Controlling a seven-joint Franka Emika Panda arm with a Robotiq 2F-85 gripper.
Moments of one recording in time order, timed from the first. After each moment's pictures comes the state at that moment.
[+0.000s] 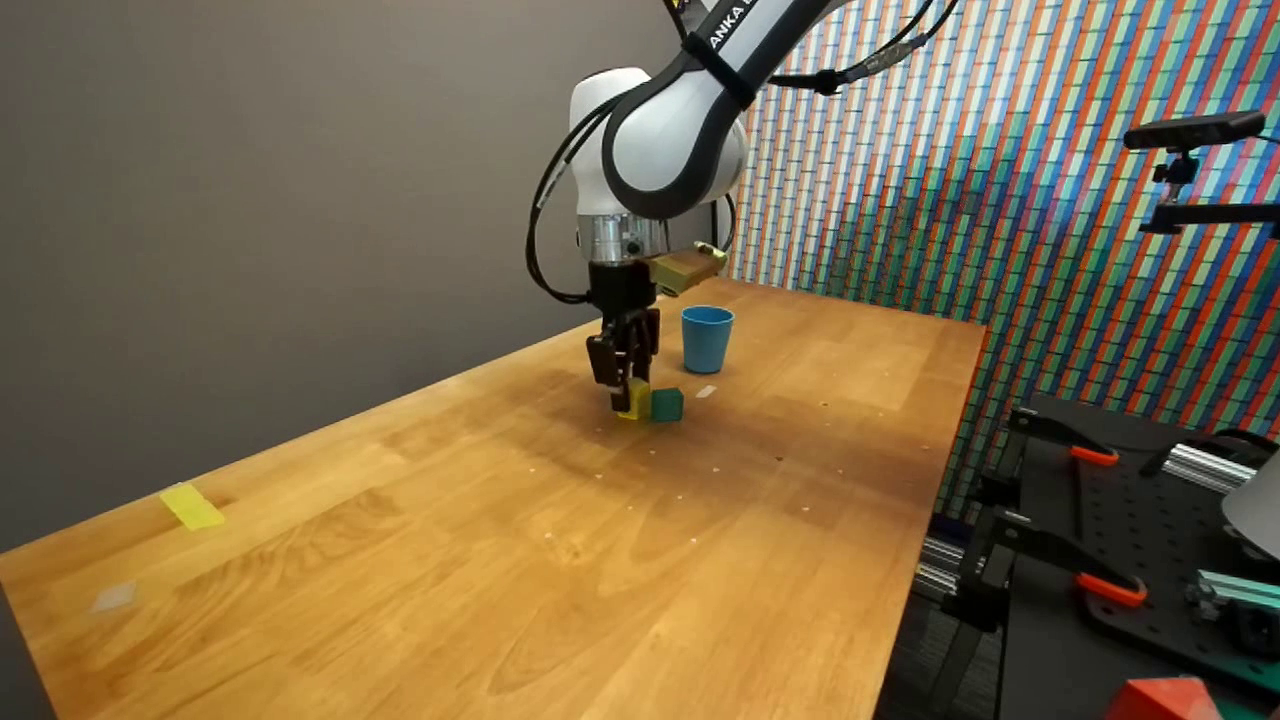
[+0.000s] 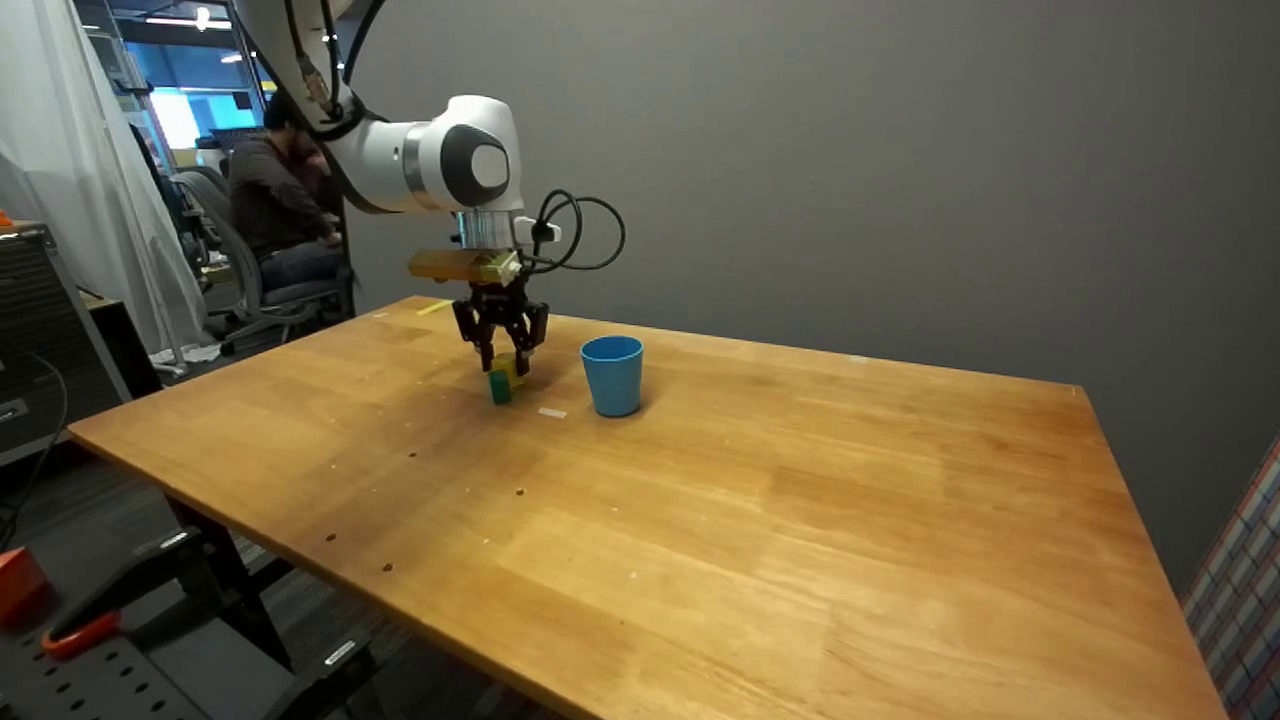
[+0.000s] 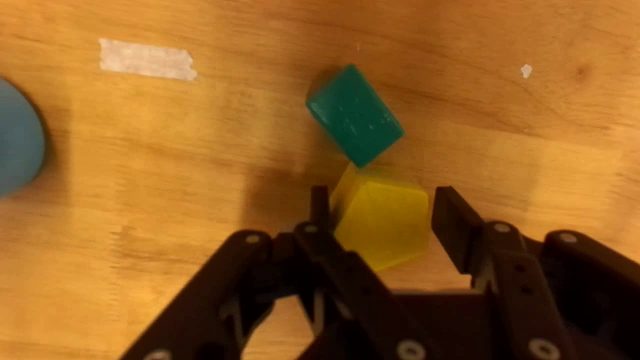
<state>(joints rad) 0.14 0.69 0.09 -1.79 -0.08 2.39 0.05</state>
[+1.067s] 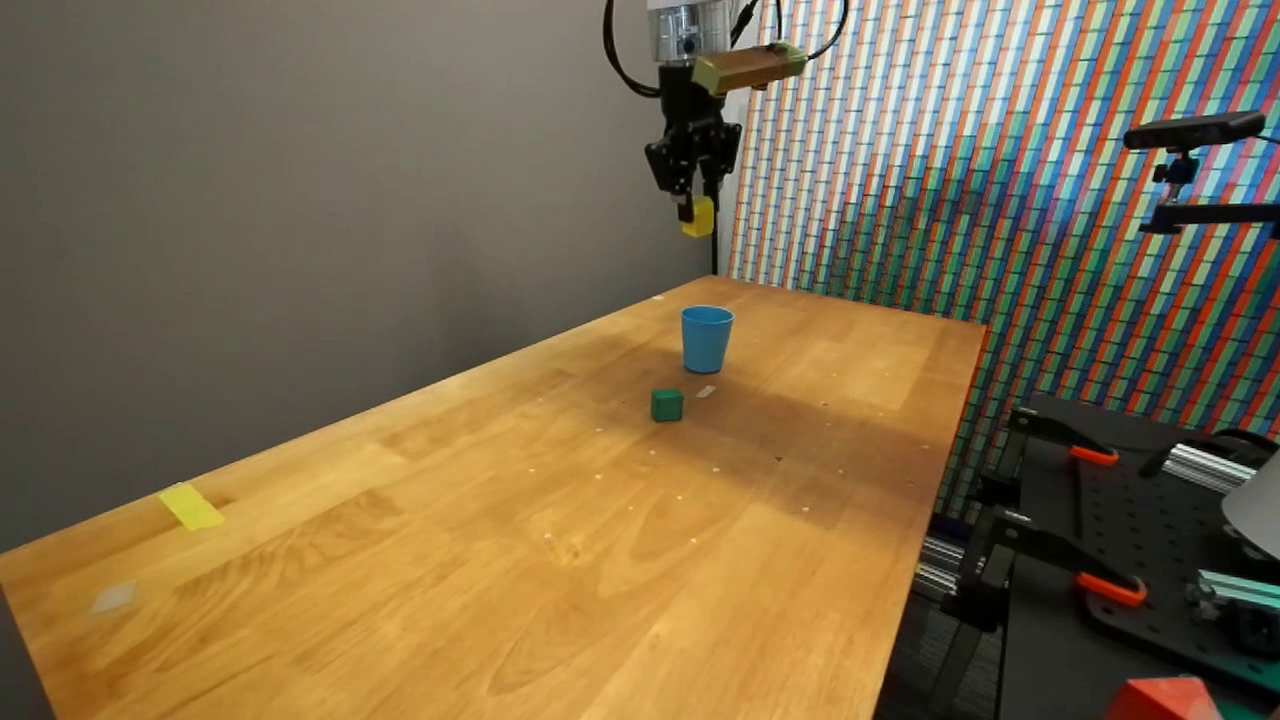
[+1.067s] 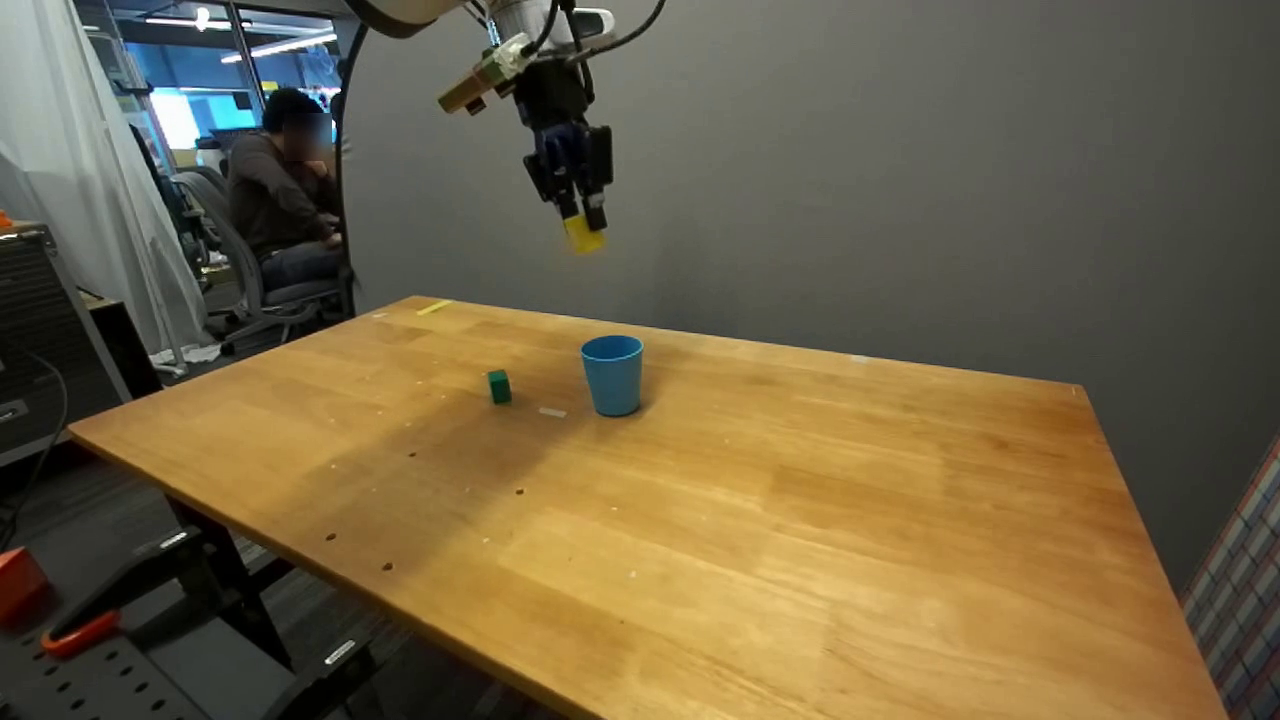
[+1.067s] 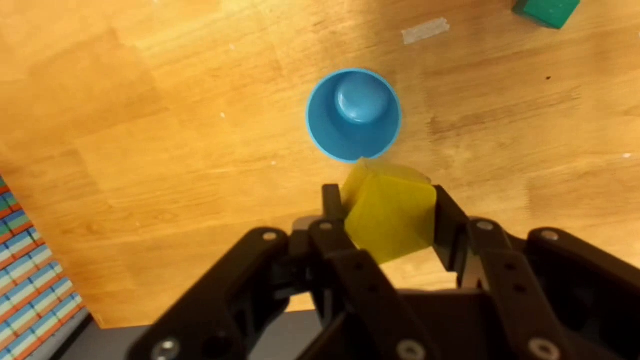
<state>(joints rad) 0.15 0.31 -0.11 -1.86 -0.24 2.14 0.42</state>
